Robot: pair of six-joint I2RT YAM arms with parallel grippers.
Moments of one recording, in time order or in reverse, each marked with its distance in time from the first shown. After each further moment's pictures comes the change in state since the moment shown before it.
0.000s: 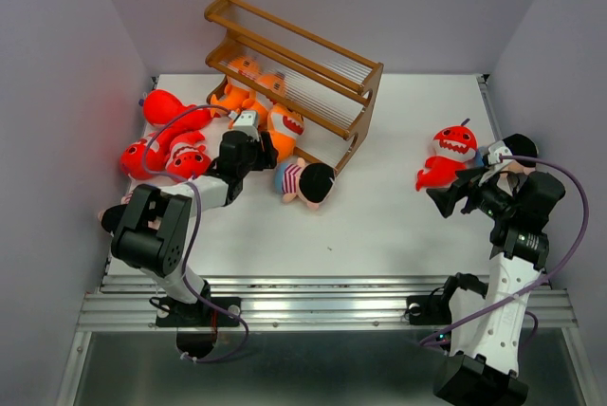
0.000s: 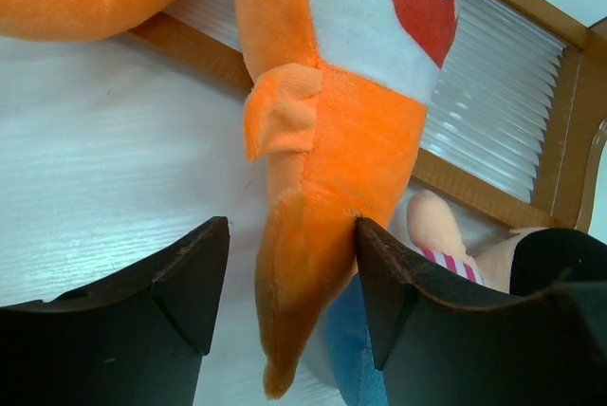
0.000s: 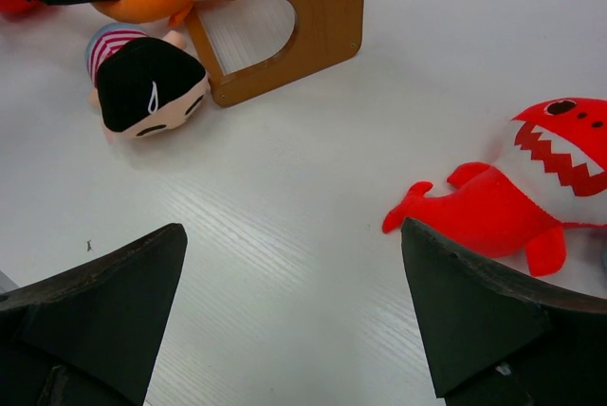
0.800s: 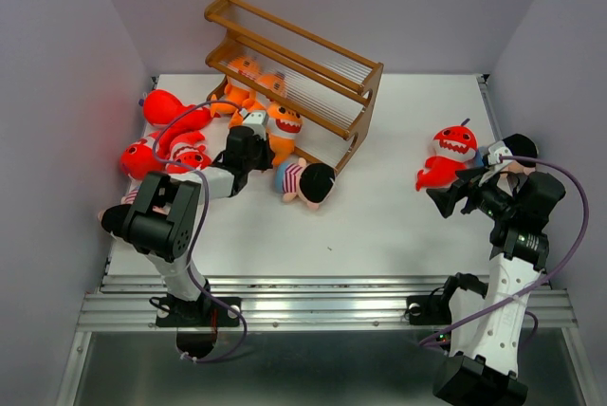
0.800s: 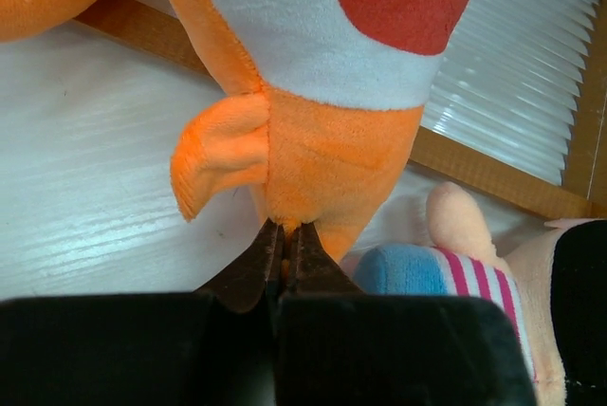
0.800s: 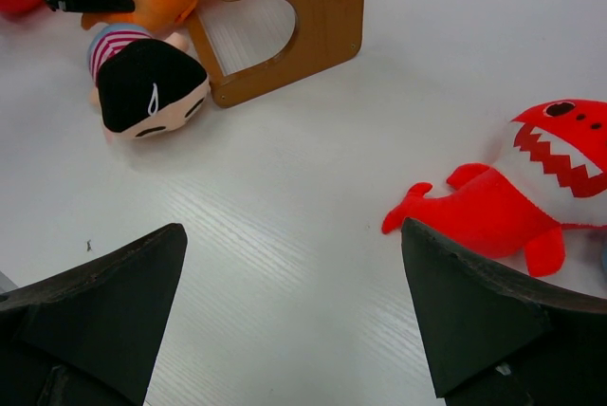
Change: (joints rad) left arm 0.000 0.115 0.092 -0.071 0.063 0.058; right arm 0.000 -0.005 0.000 0.000 0.000 0.000
